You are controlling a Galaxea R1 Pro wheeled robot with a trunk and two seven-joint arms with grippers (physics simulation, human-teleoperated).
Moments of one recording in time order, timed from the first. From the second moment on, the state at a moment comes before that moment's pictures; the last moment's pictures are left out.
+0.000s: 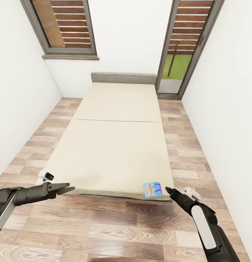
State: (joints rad) left arm -0.51 0.47 0.07 -1.07 0.38 1.00 -1.56; right arm -0.33 0.00 -0.15 -1.32 -0.65 0.60 -0.21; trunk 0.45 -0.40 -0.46
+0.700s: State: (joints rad) left arm -0.51 0.47 0.07 -1.07 0.38 1.00 -1.56; right arm -0.33 0.00 -0.14 -1.32 -0.65 0.60 -0.21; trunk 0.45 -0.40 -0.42
